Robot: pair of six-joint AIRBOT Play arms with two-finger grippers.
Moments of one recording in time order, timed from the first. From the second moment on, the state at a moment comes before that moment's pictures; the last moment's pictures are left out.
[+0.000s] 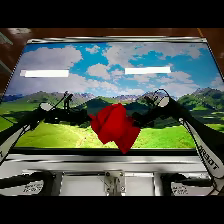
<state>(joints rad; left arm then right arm) -0.17 -1.42 0.80 0.50 -0.90 -1.19 0.16 -1.51 0.94 -0.91 1.09 1.48</state>
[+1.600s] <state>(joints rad) -0.07 -0.62 1.59 0.95 -0.91 -1.33 0.03 -0.72 1.62 -1.05 1.03 1.35</state>
